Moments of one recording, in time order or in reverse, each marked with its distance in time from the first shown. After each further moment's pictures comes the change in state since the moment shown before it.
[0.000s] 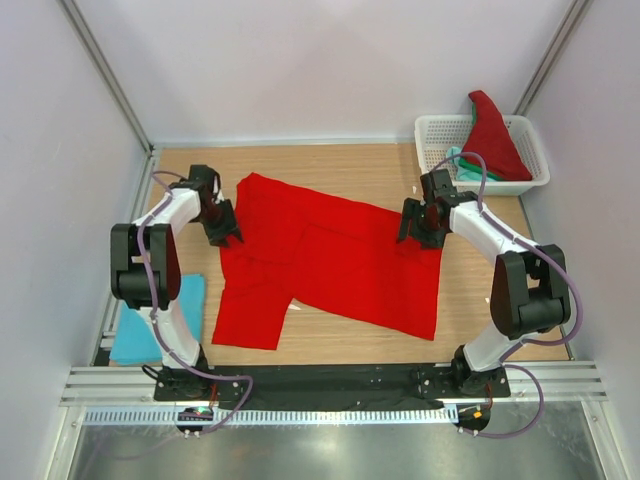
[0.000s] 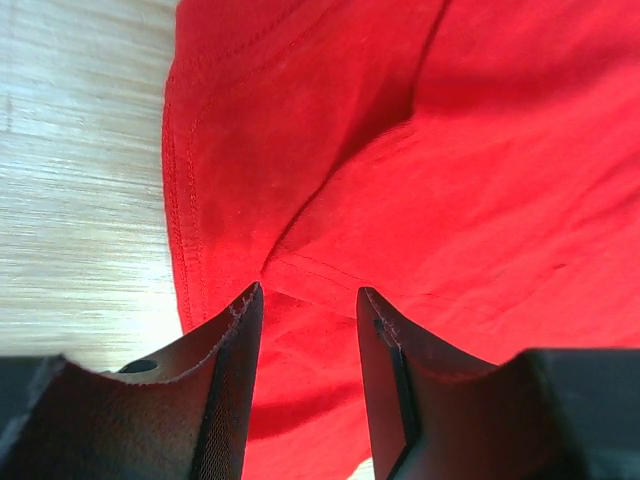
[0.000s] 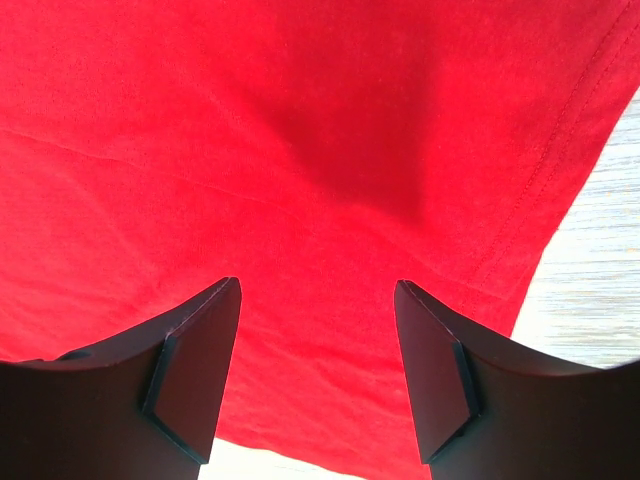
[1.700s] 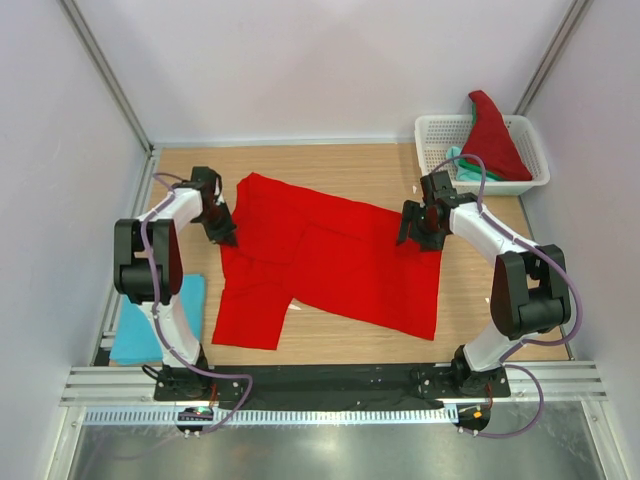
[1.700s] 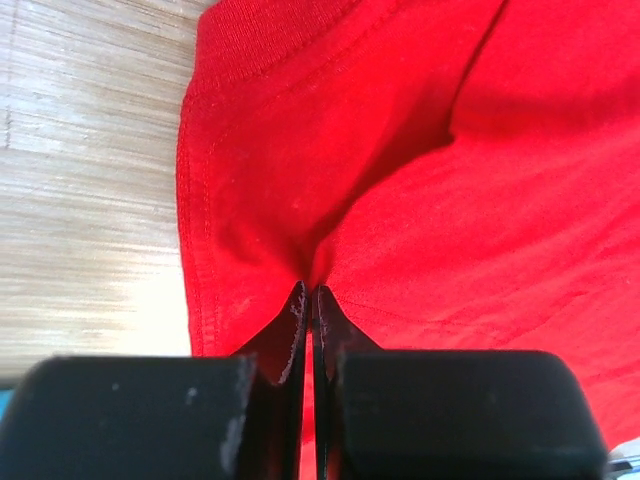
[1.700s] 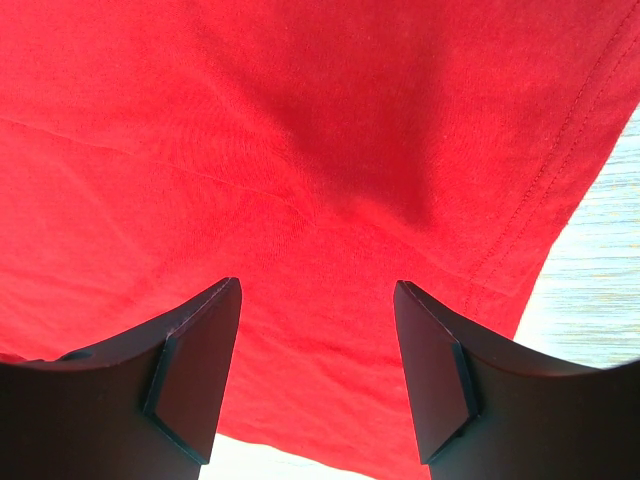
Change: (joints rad) left arm 0.001 0.053 0.002 0.011 -0.020 -0.024; right arm 0.000 -0.002 -0.017 0.000 -0.016 -0.005
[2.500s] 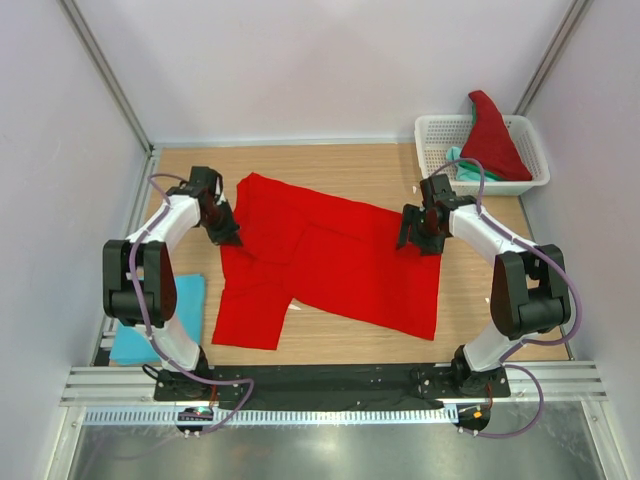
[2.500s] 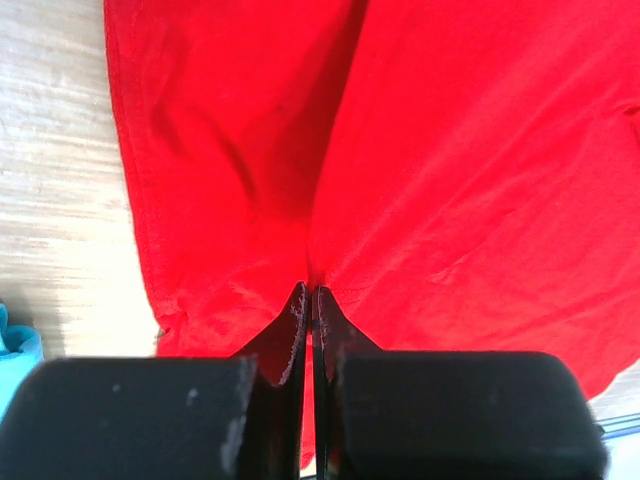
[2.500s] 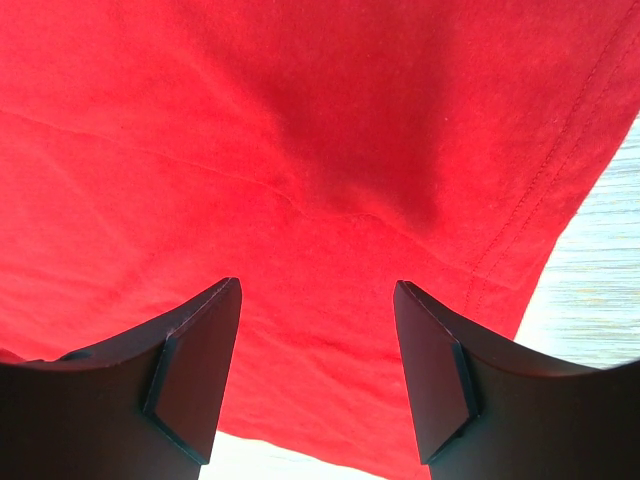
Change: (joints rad) left arm -0.044 -0.184 -0.080 -0.015 0.035 -0.056; right arm 0.000 0.000 -0.024 0.002 -0.007 0.000
